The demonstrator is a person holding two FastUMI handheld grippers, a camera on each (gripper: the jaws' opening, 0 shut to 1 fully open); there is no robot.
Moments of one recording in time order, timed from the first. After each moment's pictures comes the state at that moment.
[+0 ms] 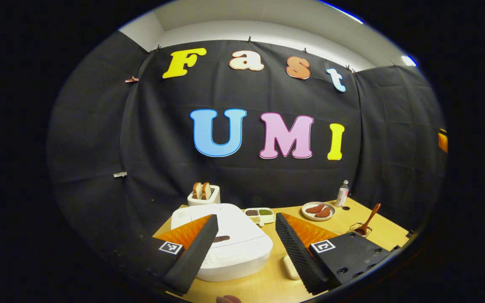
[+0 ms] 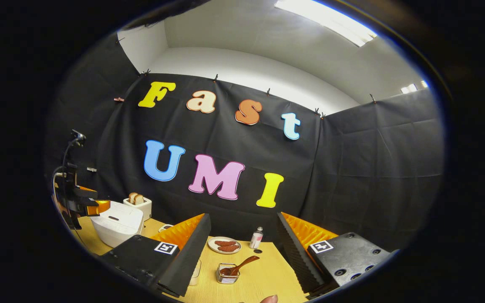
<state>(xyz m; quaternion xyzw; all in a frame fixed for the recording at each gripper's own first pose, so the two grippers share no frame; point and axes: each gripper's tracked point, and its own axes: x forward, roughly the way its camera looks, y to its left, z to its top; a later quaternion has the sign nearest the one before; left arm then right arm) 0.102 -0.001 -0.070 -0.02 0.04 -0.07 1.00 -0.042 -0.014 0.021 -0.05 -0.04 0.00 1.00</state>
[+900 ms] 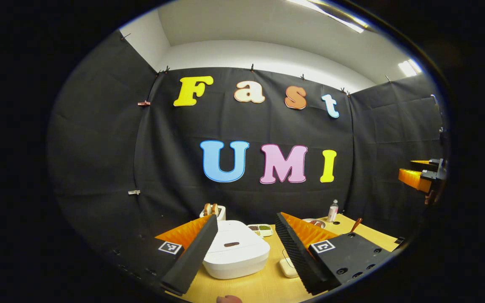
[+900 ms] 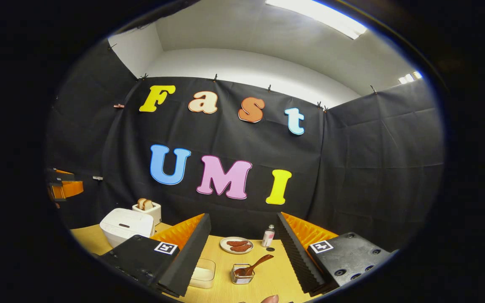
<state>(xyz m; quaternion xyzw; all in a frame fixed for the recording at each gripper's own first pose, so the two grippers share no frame) -0.002 0.037 -0.004 -0.01 -0.02 -0.06 1.00 -0.032 0.010 0.025 -0.02 -0.02 0.02 1.00</state>
